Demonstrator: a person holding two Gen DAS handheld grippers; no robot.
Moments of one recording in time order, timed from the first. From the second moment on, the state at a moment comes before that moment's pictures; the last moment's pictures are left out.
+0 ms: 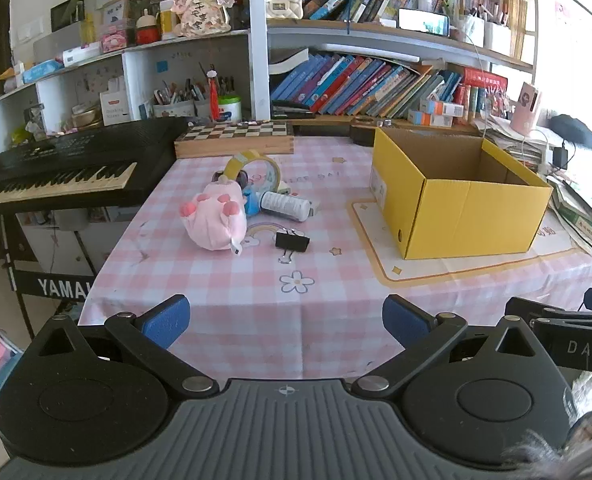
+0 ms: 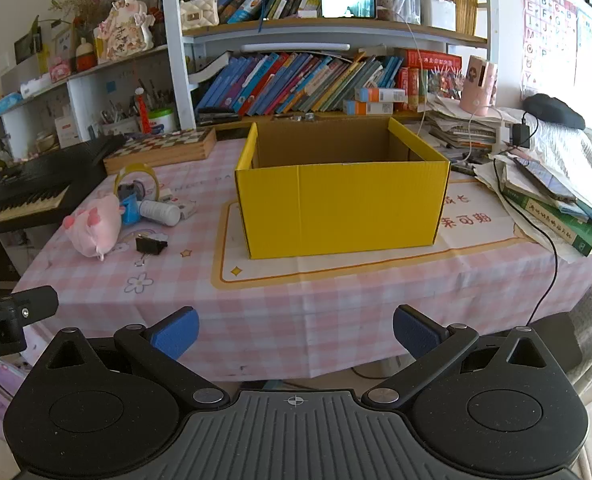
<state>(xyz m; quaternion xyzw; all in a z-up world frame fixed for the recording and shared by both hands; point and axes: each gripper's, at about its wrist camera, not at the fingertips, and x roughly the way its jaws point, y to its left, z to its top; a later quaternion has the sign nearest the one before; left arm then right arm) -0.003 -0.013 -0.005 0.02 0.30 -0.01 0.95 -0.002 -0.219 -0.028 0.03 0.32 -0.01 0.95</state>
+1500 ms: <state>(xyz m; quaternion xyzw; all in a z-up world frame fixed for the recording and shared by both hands) 0.018 -0.014 -0.015 0.02 0.33 -0.03 0.94 0.010 -0.215 -0.030 0.02 0.33 -0.01 0.94</state>
